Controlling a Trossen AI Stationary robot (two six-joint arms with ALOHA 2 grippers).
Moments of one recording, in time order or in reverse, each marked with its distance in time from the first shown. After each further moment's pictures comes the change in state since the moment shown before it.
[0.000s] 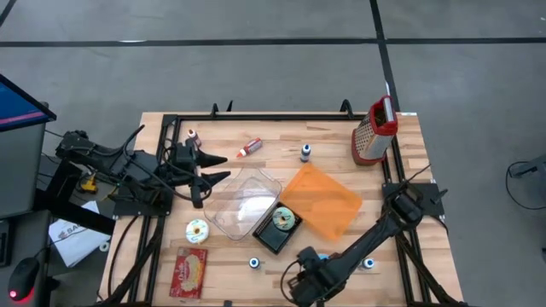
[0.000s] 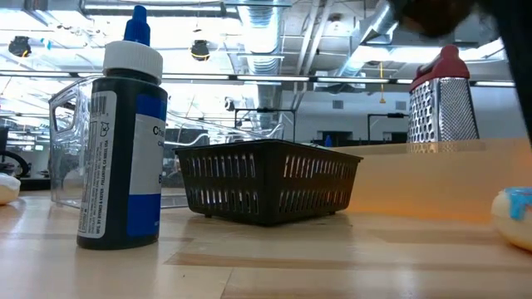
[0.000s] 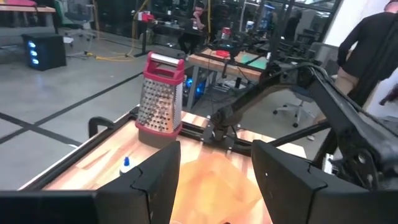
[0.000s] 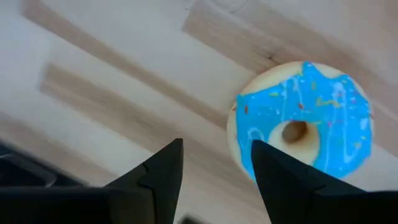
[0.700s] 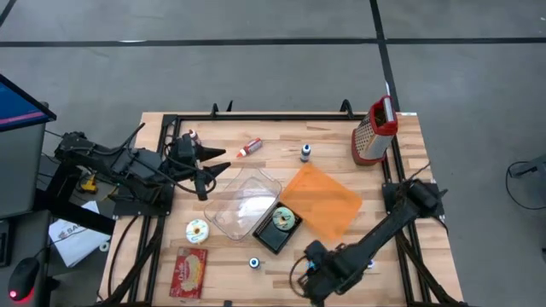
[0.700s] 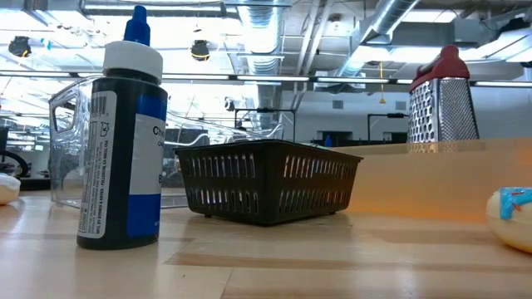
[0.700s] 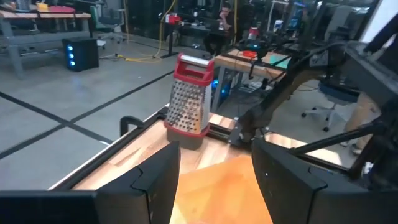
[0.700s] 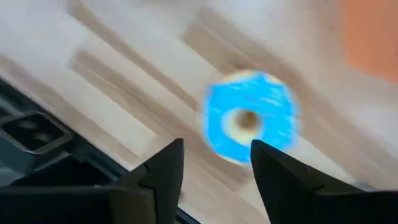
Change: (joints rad) left arm 0.036 0.000 0.000 -0.029 -0.078 0.006; right arm 0.011 -0.154 -0.062 -0.042 0.038 -0.133
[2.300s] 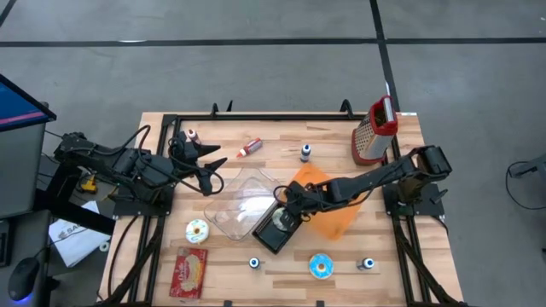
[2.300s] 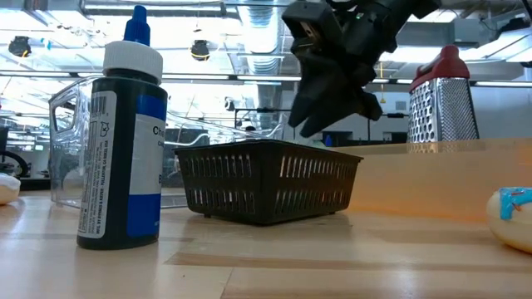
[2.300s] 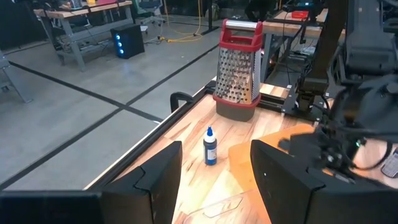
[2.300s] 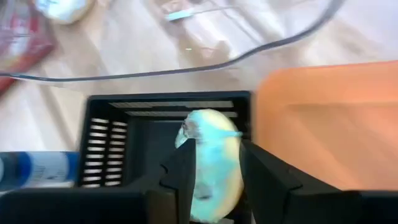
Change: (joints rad) left arm 0.024 0.006 0.000 -0.213 -0.134 -0.008; right arm -0.486 -0.314 -0.583 0.745 0.066 -0.755
